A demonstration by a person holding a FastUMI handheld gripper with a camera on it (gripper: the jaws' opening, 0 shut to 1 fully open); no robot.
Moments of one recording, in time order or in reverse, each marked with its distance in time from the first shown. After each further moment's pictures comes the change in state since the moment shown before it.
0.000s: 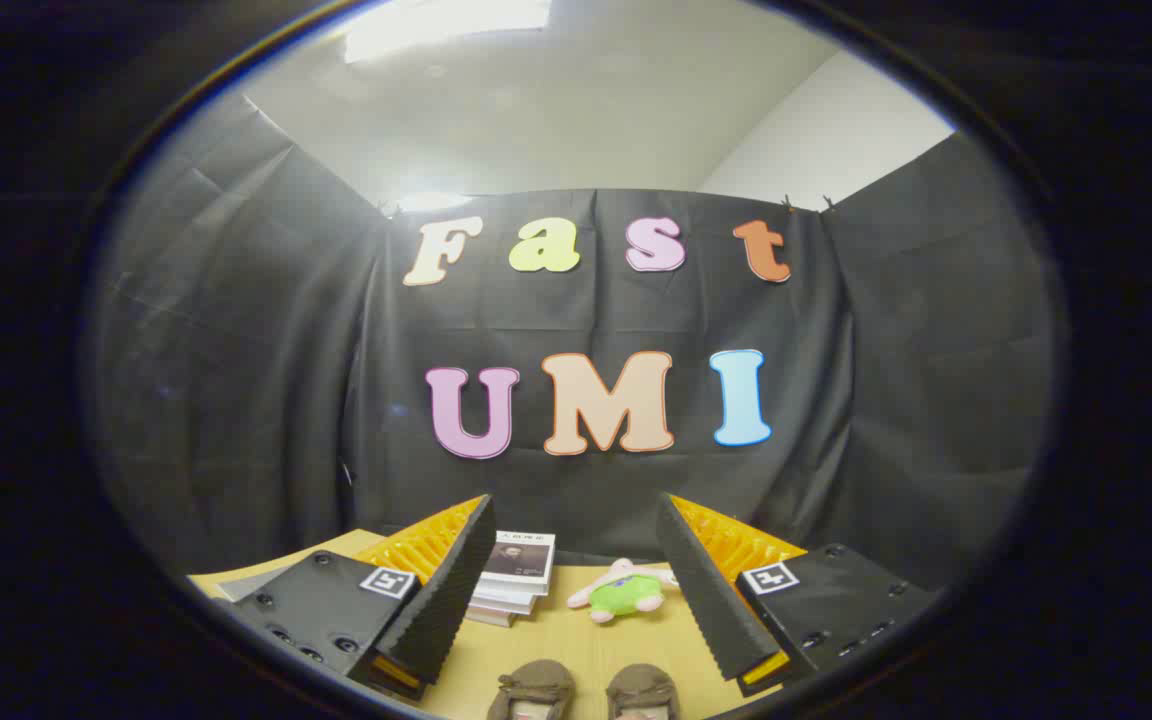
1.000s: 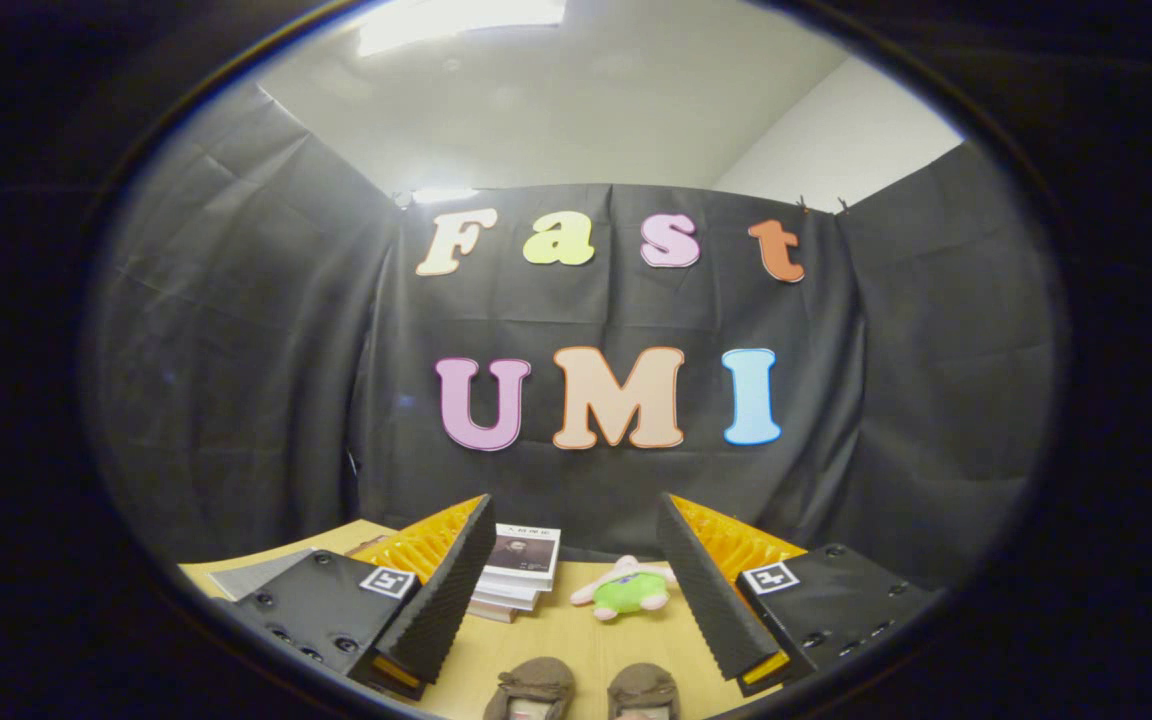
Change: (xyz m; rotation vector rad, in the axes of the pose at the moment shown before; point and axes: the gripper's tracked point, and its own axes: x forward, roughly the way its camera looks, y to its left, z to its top) arm 0.004 0.010 -0.004 -0.029 0.007 0.018
